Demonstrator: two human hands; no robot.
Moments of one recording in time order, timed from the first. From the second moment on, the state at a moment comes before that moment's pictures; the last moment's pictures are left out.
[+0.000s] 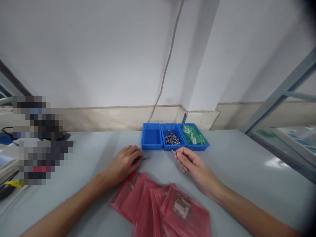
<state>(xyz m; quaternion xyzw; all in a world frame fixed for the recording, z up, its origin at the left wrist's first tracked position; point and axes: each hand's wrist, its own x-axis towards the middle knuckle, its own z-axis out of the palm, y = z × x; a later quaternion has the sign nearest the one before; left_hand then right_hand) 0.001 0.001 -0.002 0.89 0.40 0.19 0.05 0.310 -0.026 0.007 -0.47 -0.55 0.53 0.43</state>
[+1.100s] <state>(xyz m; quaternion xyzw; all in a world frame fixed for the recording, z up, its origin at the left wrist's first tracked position) -0.001 0.006 -0.003 0.88 0.39 0.24 0.10 0.310 -0.020 0.009 -0.44 -0.41 0.63 0.49</state>
